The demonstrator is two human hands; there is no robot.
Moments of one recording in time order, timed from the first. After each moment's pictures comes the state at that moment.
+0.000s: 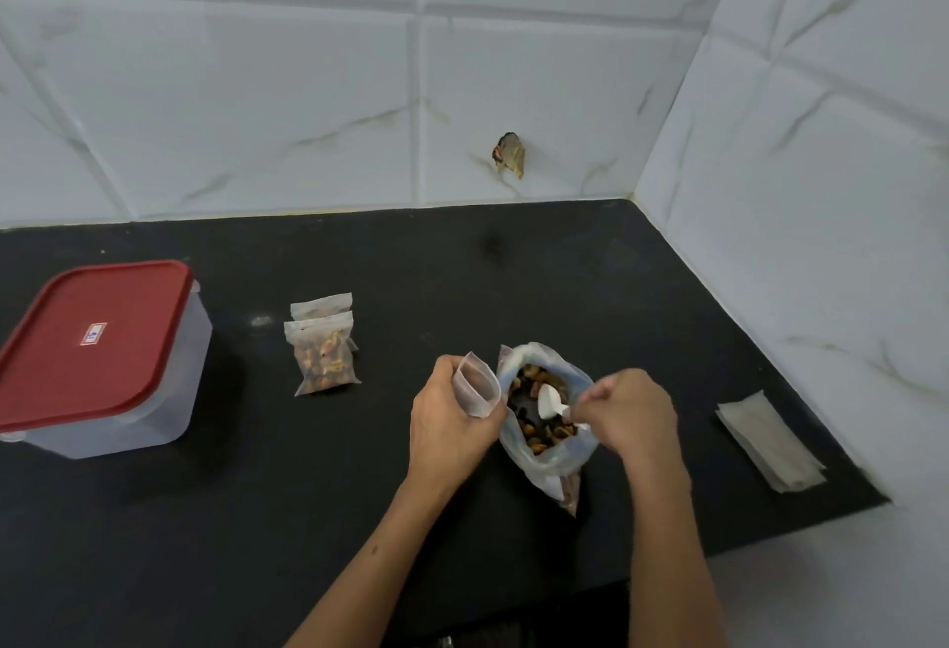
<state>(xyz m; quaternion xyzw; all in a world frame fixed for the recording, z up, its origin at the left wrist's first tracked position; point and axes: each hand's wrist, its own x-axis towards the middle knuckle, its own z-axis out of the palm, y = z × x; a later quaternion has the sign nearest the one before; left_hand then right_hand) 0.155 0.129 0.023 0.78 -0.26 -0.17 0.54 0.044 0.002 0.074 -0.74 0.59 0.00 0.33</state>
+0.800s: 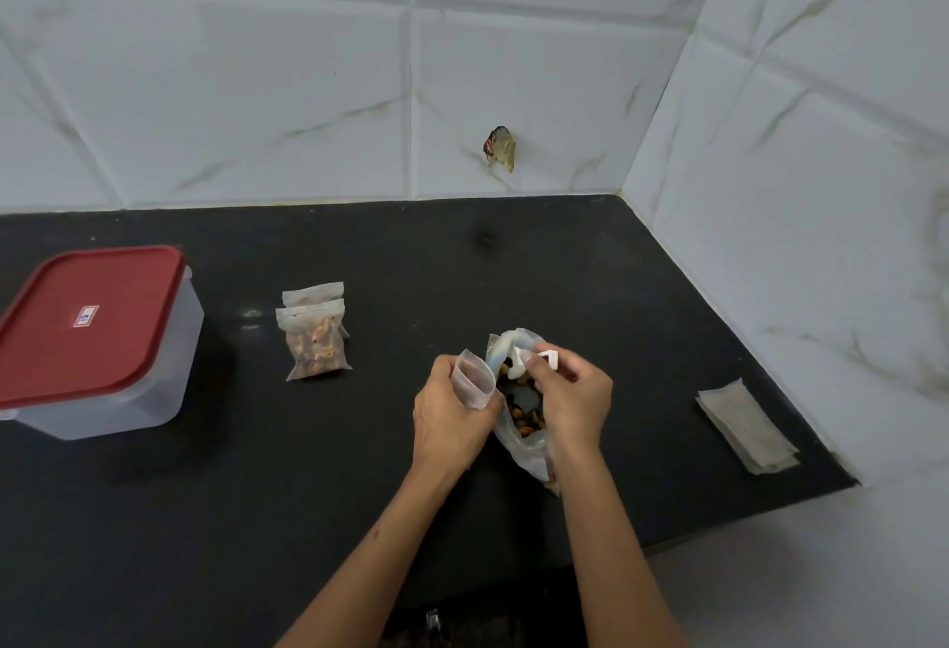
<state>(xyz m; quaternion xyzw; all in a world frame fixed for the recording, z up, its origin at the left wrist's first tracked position) 0.139 0.125 0.023 0.78 -0.22 -0.21 0.54 0.067 0.038 0.048 -0.56 0.51 -0.35 0.55</state>
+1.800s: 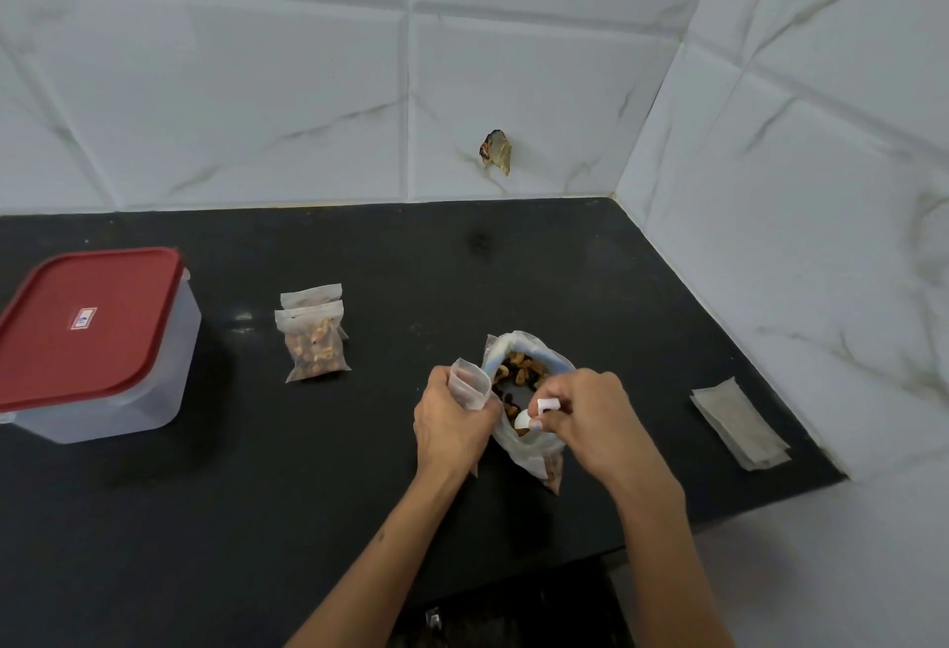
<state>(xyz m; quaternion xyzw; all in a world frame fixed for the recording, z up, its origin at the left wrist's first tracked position) 0.136 0.123 0.017 0.79 -0.17 -0.23 0.54 0.029 0.037 0.086 -0.88 0.39 -0.01 0.27</state>
